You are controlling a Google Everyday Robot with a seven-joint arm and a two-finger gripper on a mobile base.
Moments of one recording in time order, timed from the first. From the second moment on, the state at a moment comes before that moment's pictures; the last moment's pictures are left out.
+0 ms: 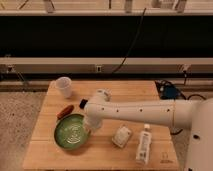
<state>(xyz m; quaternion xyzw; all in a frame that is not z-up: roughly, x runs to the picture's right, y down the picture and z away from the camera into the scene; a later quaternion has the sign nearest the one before) -0.082 0.232 0.764 -0.20 -0.31 -0.58 0.73</state>
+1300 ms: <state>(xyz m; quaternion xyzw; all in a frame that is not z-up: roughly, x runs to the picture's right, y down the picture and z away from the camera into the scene) -0.113 0.223 0.759 -0.19 -0.32 -0.59 0.72</state>
